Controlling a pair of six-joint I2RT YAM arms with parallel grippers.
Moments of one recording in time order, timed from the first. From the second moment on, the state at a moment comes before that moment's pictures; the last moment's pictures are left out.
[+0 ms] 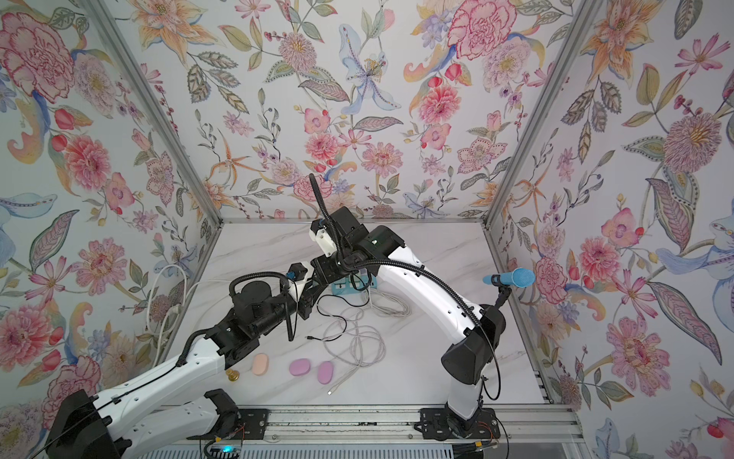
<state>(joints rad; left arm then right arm) -0.70 1.04 0.66 0.21 0.08 0.10 0.86 1.81 2.01 -1.09 -0.19 0.23</state>
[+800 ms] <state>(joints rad) -0.67 1.05 0.69 0.15 0.15 0.15 0.86 1.85 2.03 -1.15 -0.26 0.21</state>
